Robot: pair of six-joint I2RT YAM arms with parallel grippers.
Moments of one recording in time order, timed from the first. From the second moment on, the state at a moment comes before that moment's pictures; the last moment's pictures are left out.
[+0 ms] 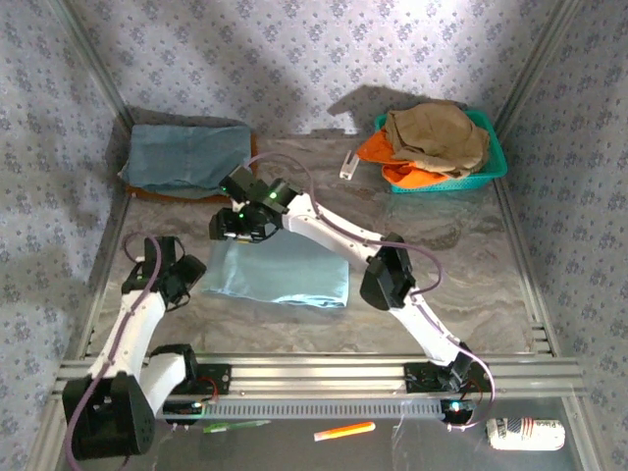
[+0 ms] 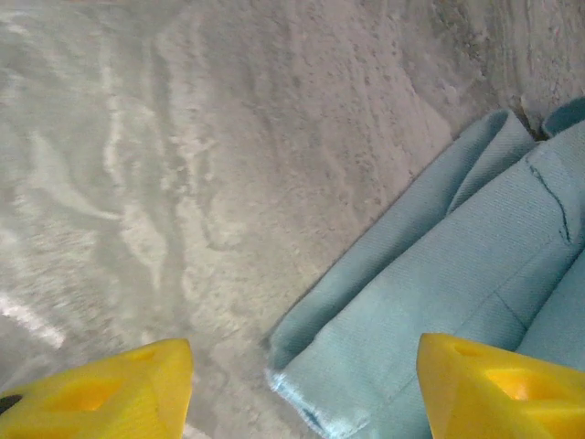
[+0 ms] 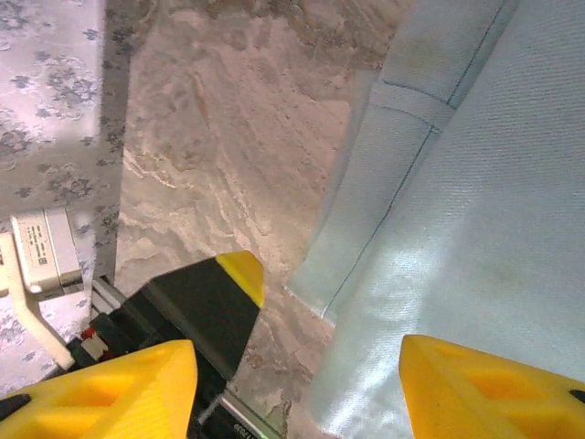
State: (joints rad) left arm 0.06 0.91 0.53 -0.65 -0.01 -0.81; right arm 0.97 2.33 2.39 -0.96 -0.27 0.83
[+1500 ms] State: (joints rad) left arm -0.30 1.36 1.12 -0.84 -0.08 -0.53; right arm 0.55 1.62 1.07 -0.61 -0.22 0.66
